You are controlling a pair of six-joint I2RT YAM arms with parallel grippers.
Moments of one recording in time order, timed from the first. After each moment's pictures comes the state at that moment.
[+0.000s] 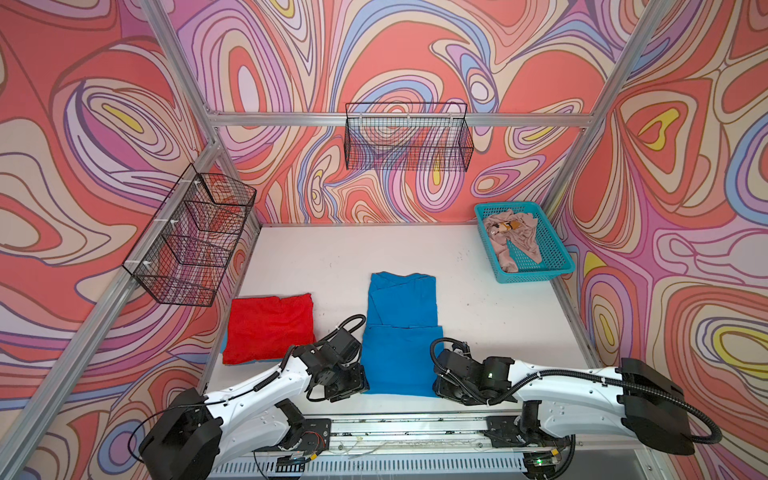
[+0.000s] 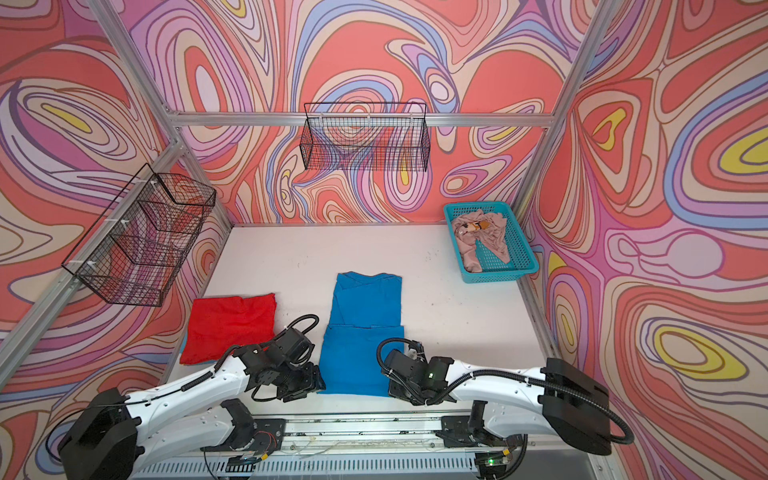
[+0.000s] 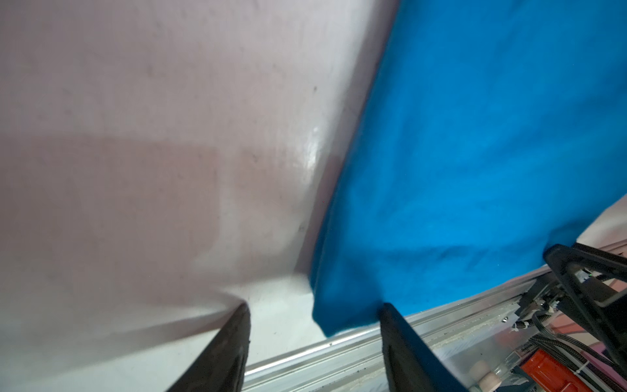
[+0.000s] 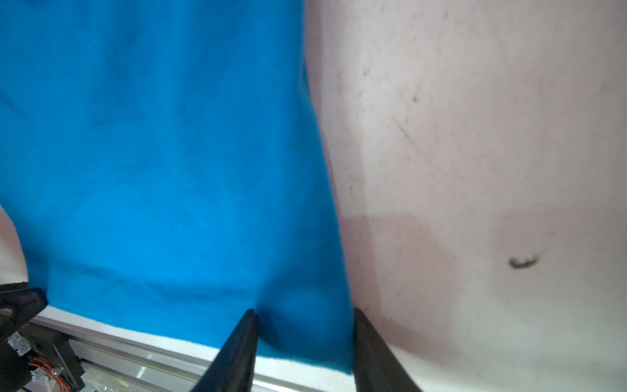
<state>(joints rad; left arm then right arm) -0.74 1.08 0.46 -0.67 0.31 -1.03 1.13 1.19 0.50 -0.50 0.04 1.37</state>
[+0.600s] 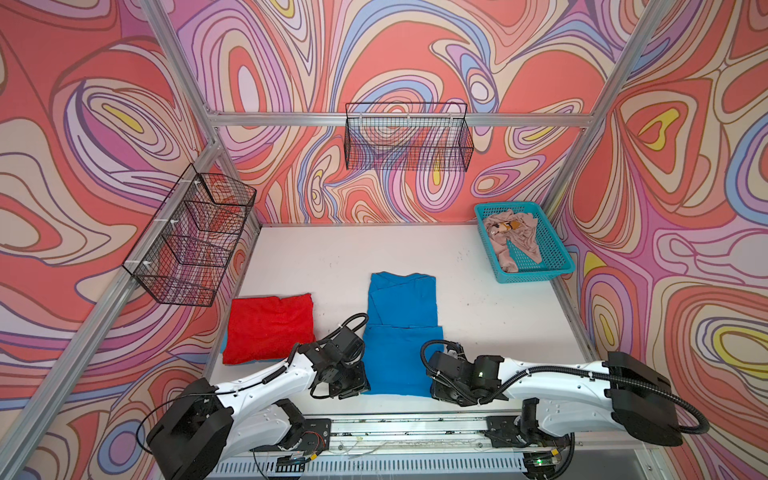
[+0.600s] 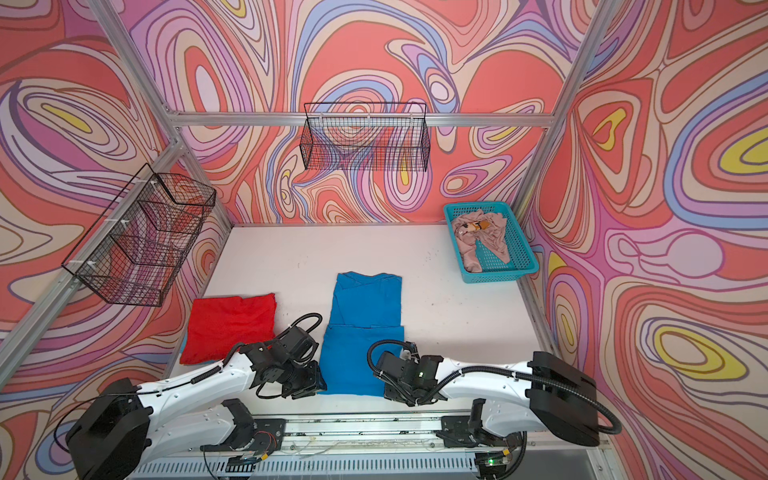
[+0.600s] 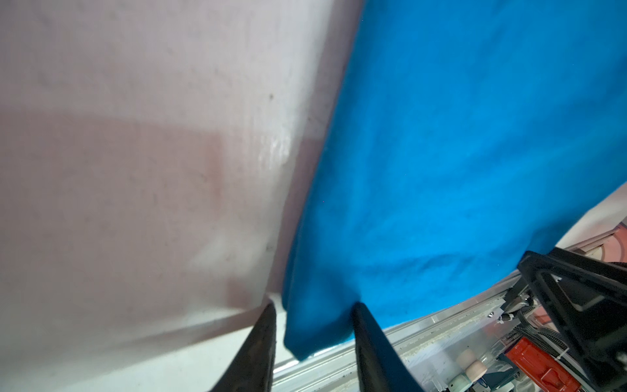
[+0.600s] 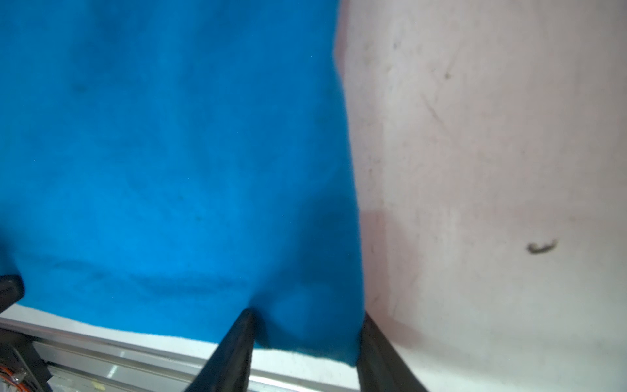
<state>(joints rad) -0.74 1.14 0.46 -0.60 0.35 -1.03 1.17 1.28 0.58 -0.55 0.04 1.36</state>
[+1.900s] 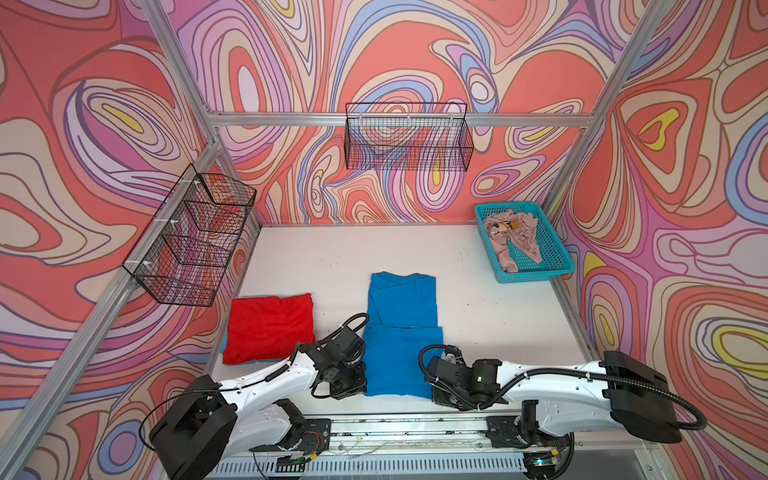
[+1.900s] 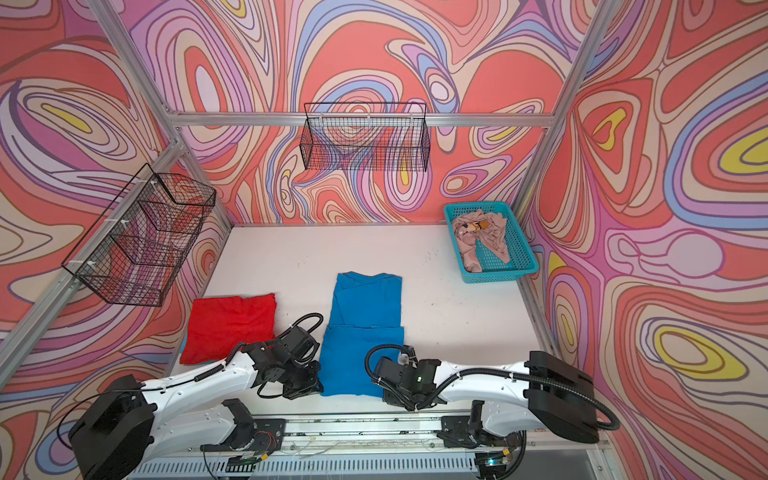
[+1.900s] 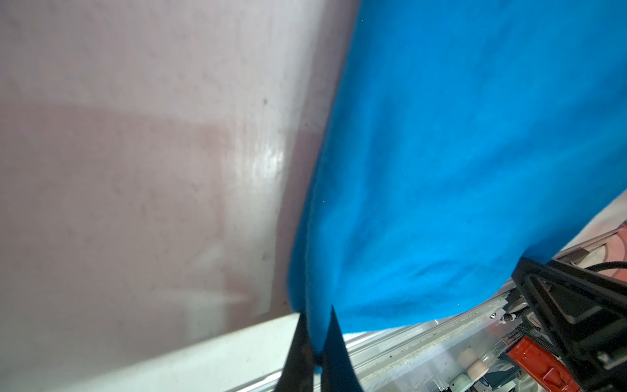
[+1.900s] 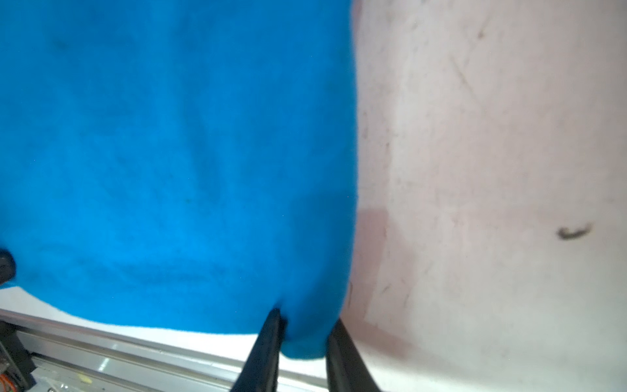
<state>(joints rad) -0.74 1.15 0.46 -0.59 0.35 -1.02 1.21 1.28 0.55 -0.53 0.05 1.37</state>
